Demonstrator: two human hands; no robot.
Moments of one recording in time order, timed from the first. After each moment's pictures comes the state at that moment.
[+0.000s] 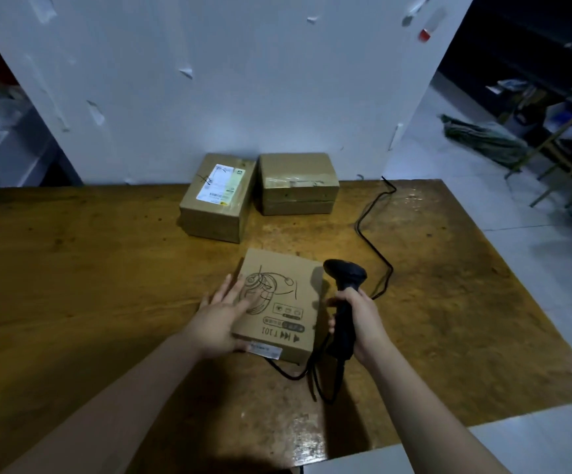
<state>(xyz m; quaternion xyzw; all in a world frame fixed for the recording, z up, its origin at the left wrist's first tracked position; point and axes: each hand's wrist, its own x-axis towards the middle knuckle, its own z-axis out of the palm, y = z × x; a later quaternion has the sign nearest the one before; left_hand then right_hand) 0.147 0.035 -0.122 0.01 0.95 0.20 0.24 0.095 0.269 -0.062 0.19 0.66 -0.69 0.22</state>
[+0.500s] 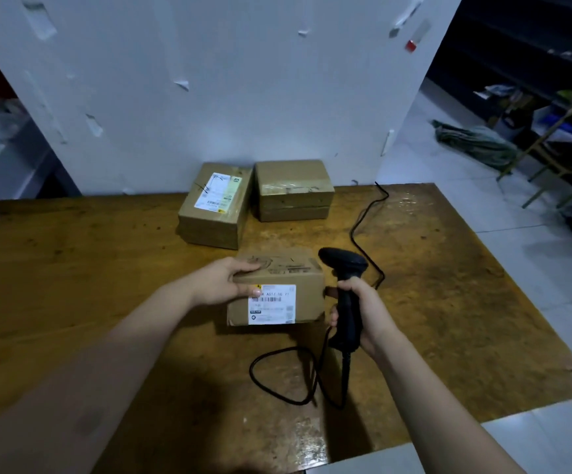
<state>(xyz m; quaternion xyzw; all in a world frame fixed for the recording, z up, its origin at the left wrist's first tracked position) 0.098 0.013 -0.053 -0.01 0.91 0.37 0.20 0.089 0.269 -0.038 0.15 0.63 -0.72 0.26</state>
